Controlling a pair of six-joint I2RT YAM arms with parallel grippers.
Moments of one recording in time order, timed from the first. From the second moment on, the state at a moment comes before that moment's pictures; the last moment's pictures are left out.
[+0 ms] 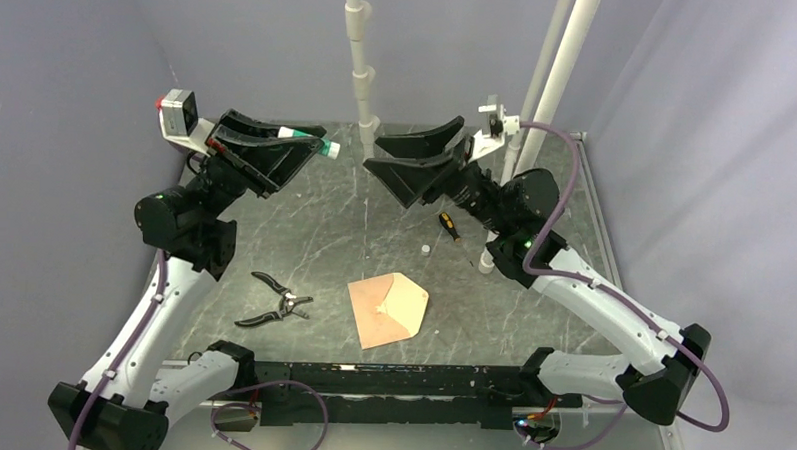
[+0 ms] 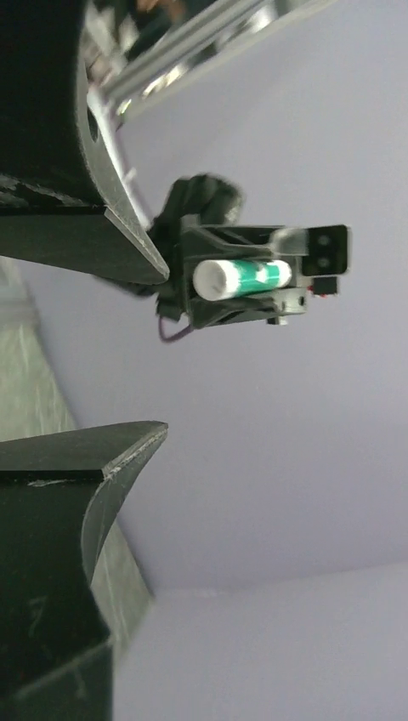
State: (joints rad) left arm -0.30 0.98 1.02 0.93 0.65 -1.14; right arm 0.84 1.17 1.19 0.52 -0.27 0.65
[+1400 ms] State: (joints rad) left arm -0.31 0.96 1.11 0.68 0.66 -1.07; right arm 0.91 1.34 1.39 0.54 -0.51 0.02
